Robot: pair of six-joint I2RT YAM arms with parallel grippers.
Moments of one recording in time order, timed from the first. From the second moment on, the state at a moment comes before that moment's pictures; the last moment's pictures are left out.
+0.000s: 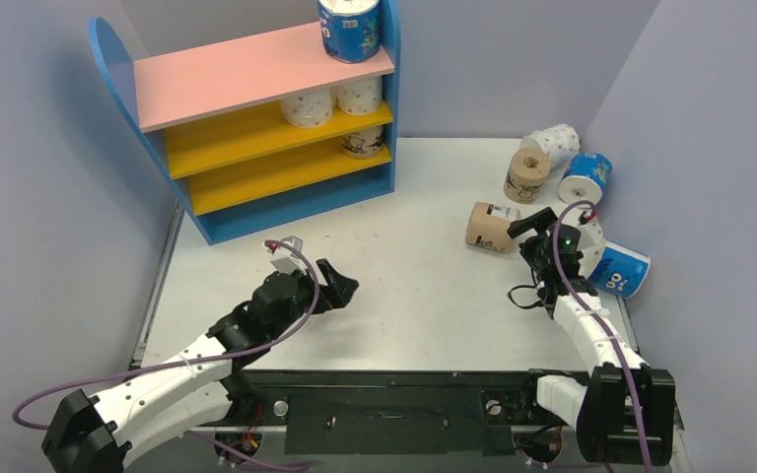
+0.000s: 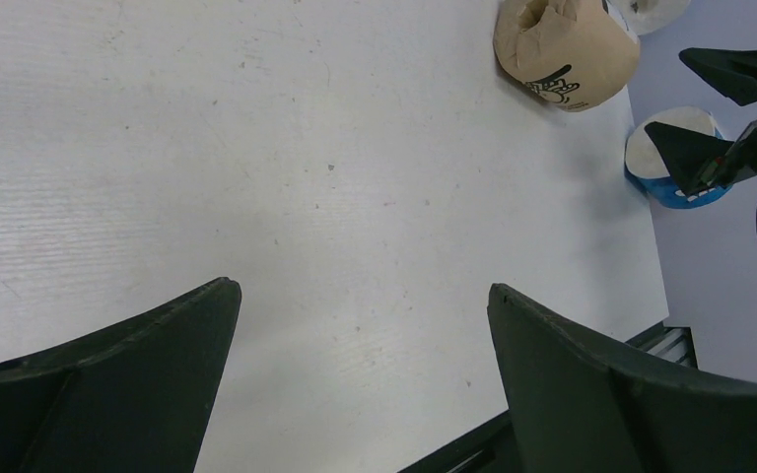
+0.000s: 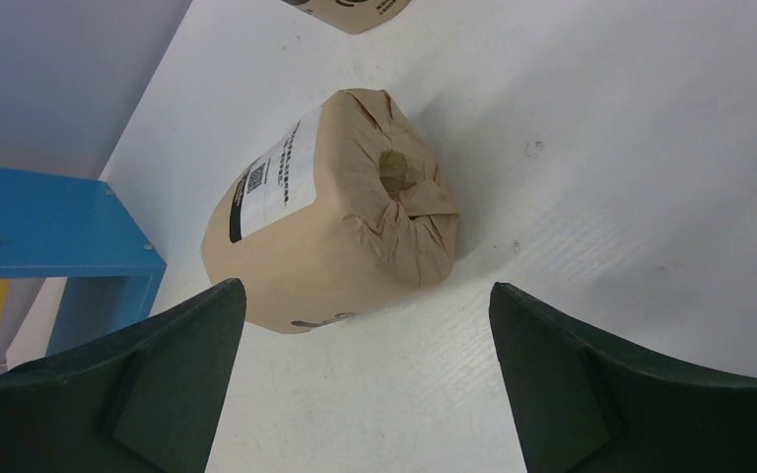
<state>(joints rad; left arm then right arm) -0.79 0.78 0.40 -0.02 -0.23 -0.84 -0.05 1.06 0.53 0.02 0.15 0.83</state>
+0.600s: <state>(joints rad) -0.79 0.86 0.40 0.04 -0.18 -0.89 0.03 1.30 0.52 0.26 0.08 0.88</state>
